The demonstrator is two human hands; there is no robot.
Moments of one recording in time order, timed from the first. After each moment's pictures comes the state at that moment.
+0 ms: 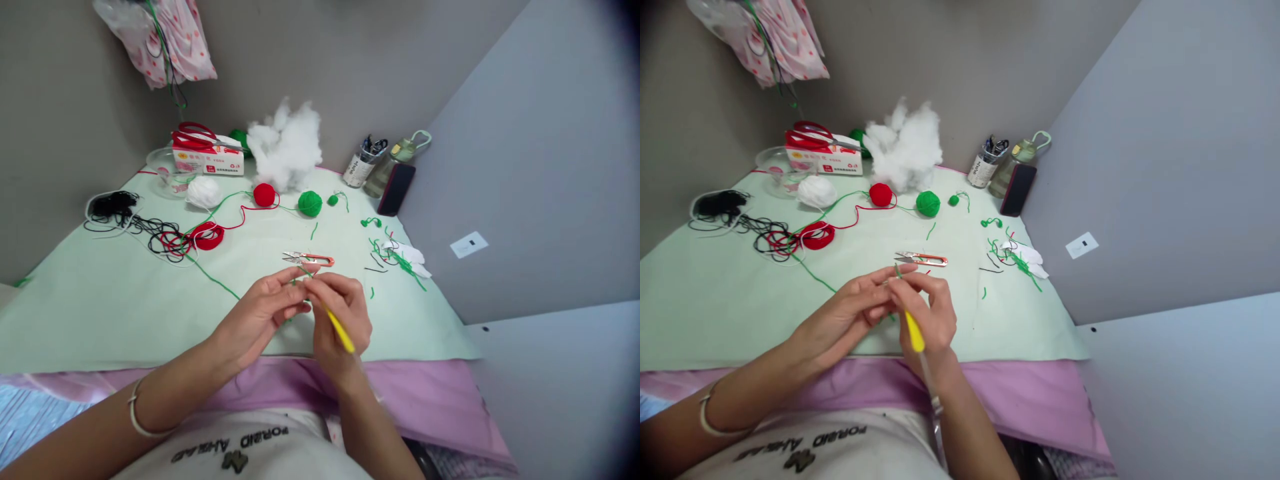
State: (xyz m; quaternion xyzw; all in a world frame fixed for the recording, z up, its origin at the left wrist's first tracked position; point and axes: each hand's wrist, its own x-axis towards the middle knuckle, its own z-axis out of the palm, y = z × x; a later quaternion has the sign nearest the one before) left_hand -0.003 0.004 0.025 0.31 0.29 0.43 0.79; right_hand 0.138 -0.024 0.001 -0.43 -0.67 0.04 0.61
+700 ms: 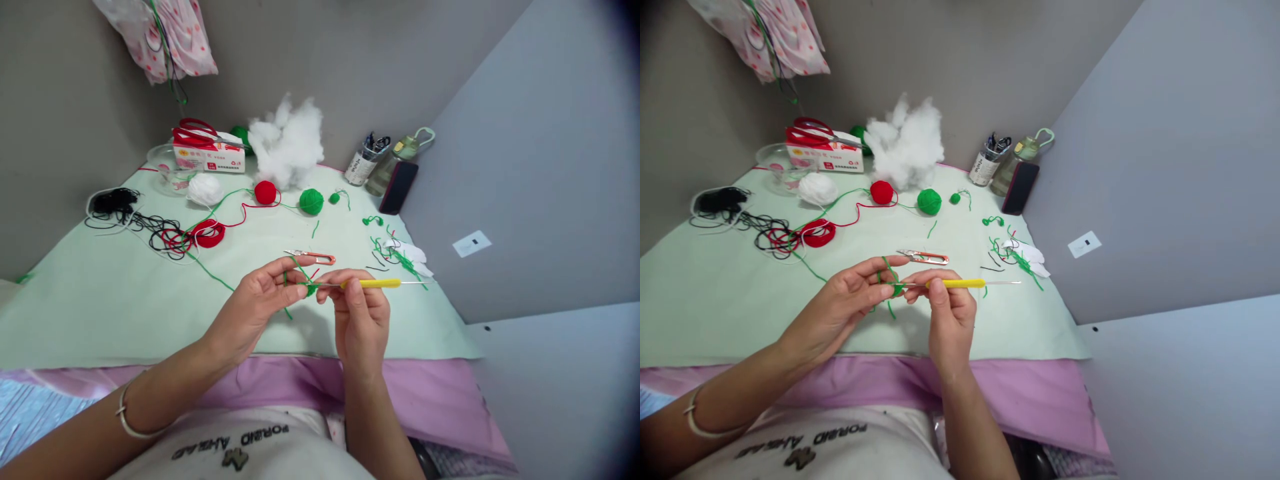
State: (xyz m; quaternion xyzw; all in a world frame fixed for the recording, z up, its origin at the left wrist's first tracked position) left_hand -0.011 0.003 0.030 0.40 0.34 0.45 0.72; right_hand 0.146 -0.020 0.013 -0.39 -0.50 0.37 0.68
